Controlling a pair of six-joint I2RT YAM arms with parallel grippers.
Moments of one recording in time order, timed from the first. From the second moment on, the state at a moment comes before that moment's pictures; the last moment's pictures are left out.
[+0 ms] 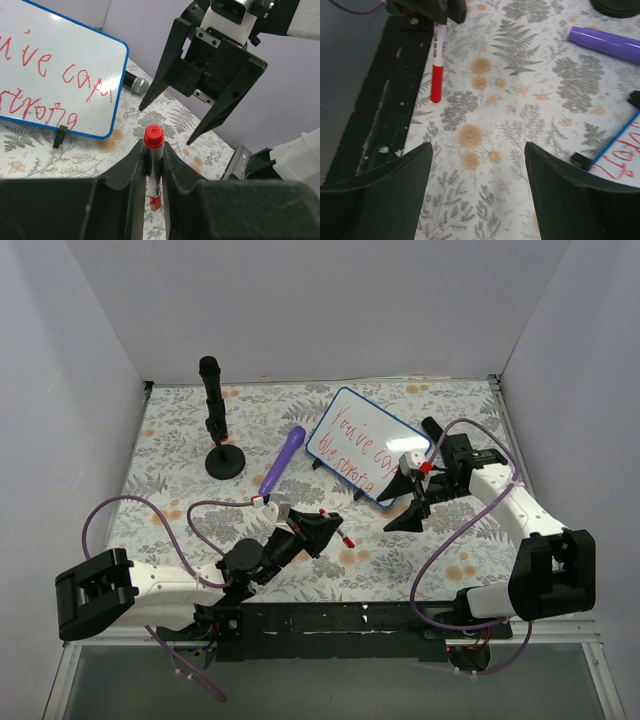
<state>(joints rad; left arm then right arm) -1.20 1.13 0.27 1.09 -0.36 -0.42 0.18 1.36 0.98 -1.02 -1.30 -1.33</state>
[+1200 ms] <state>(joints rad) -1.18 1.36 0.32 1.29 -0.31 -0.46 0.53 1.56 1.06 -0.96 -1.26 -1.01</state>
